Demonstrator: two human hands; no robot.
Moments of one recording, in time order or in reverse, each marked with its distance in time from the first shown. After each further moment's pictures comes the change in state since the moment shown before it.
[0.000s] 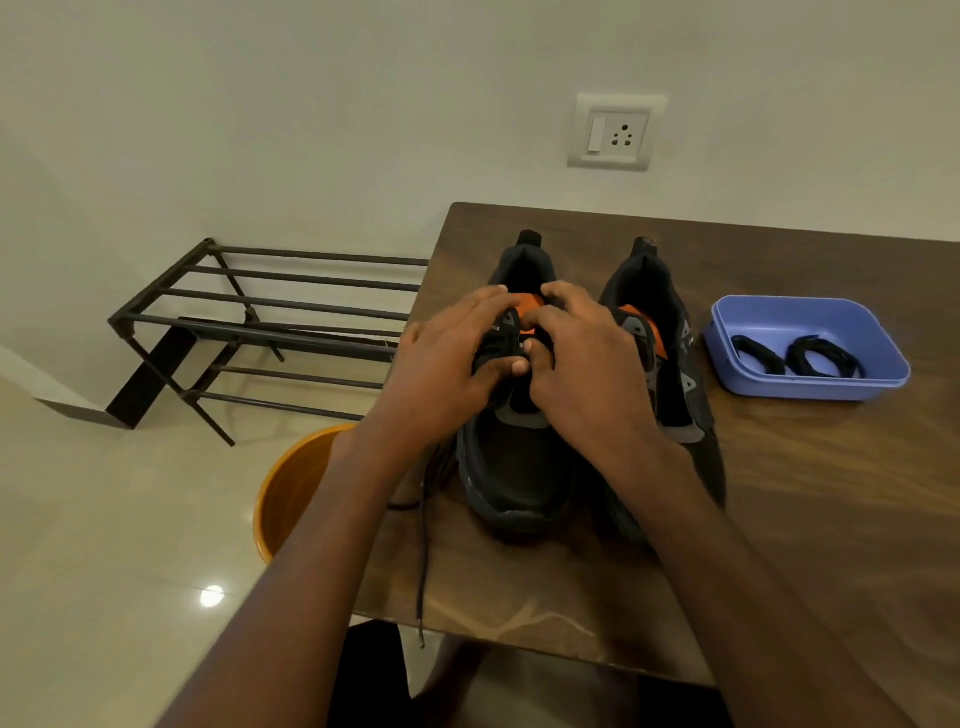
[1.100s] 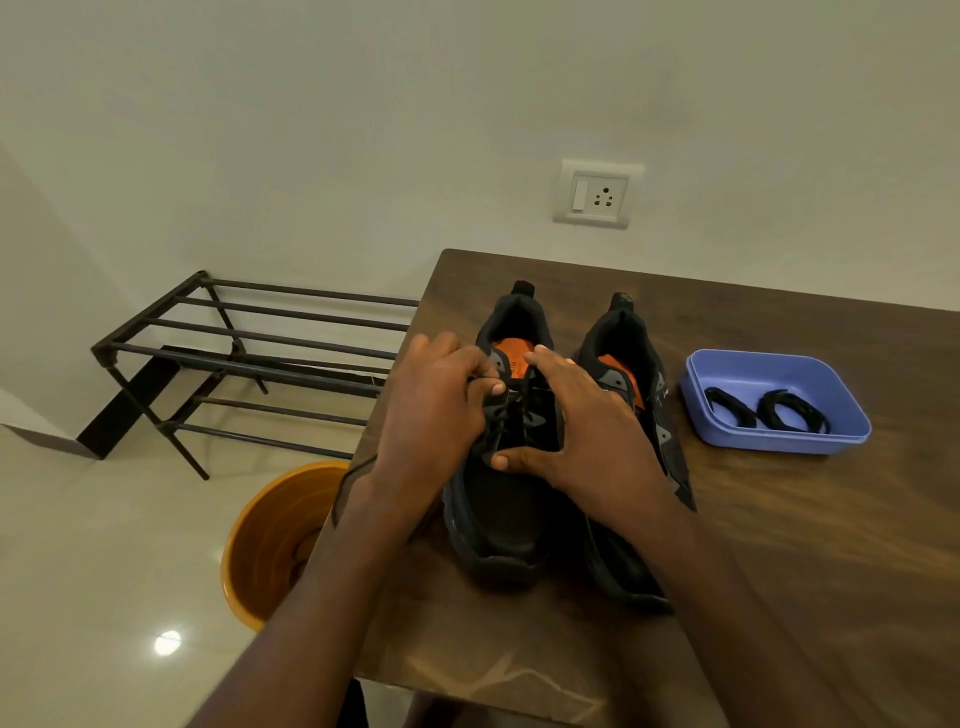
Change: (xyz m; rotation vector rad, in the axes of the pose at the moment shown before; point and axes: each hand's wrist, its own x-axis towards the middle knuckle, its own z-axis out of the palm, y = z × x) left_hand 0.002 0.020 0.009 0.035 0.318 -0.035; right_hand -0.013 0.033 -0.011 0.150 -0.244 0.015
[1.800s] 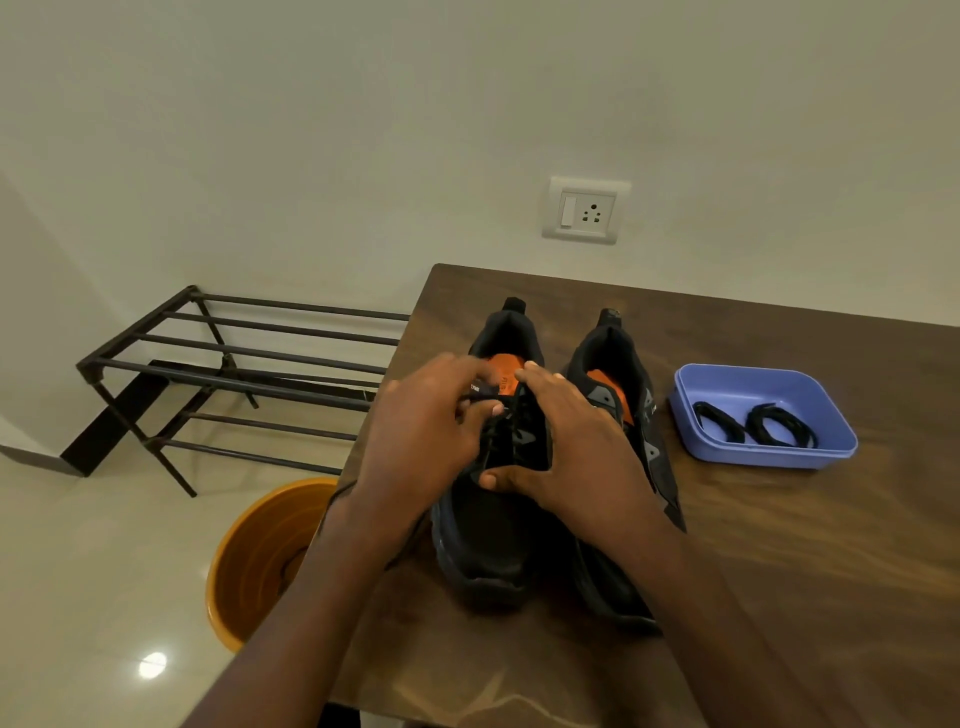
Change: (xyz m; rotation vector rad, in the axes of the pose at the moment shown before) left_hand -0.002 0.007 -0.007 -0.093 -0.042 0.021; right_hand 0.000 0.002 0.000 0.006 0.003 -0.012
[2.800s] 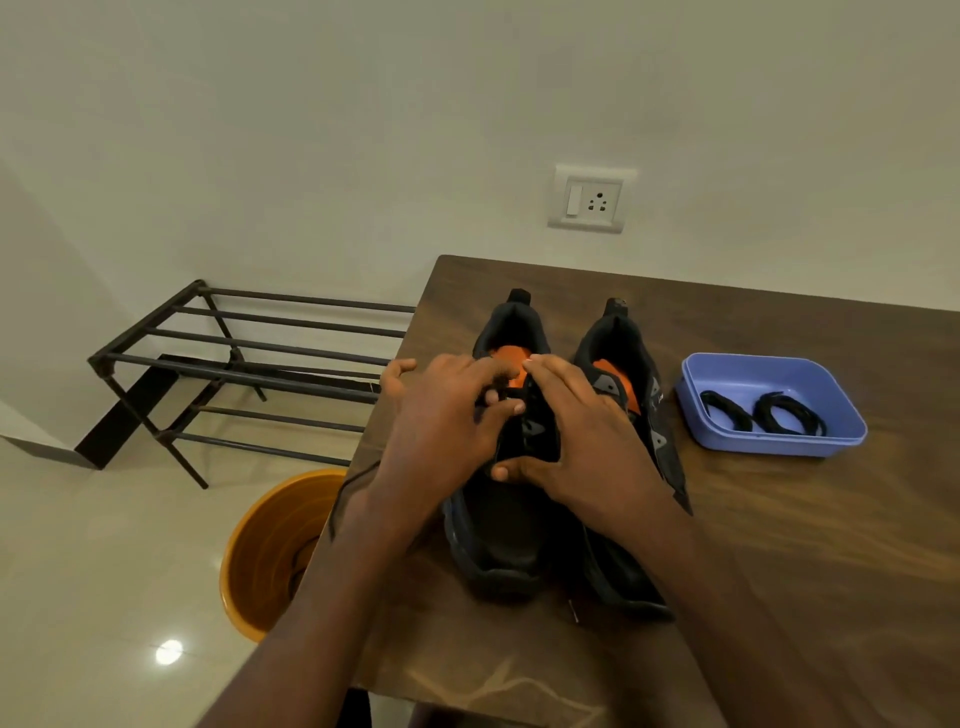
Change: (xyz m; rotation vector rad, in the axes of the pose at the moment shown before) left_hand -0.002 0.000 0.006 0.119 0.004 0.040; right_hand 0.001 0.004 0.001 -0.037 -0.002 -0.025
